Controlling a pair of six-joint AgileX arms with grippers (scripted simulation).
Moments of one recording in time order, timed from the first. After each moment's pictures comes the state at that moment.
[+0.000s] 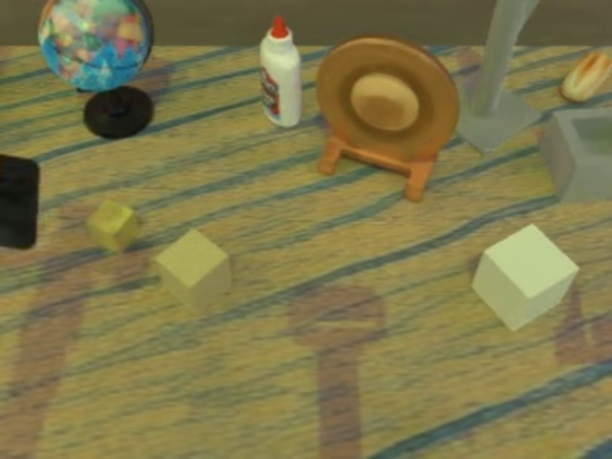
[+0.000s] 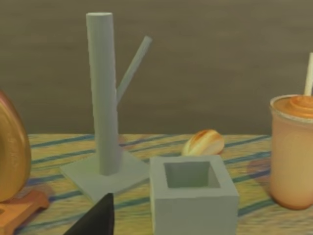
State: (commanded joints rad) left arm -0.06 0.91 0.78 -0.50 0.00 0.15; right arm 0.00 0.00 0.00 0.00 0.00 0.00
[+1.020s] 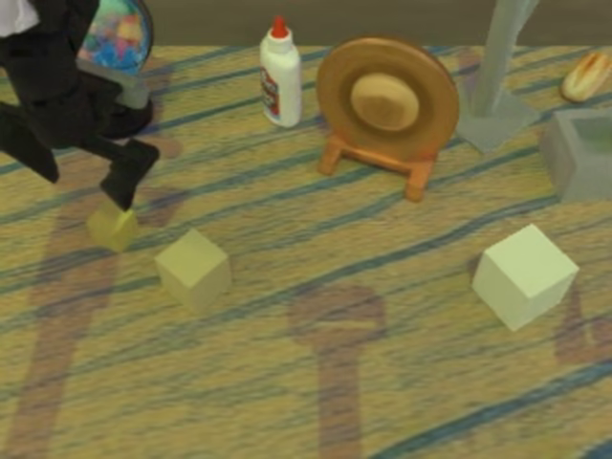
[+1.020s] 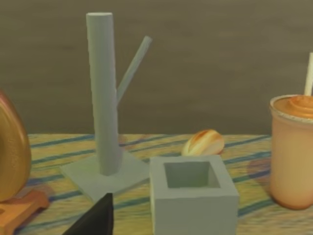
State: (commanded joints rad) left arm -0.13 2.22 1.81 -1.16 0.00 0.35; right arm 0.00 0.00 0.00 0.00 0.00 0.00
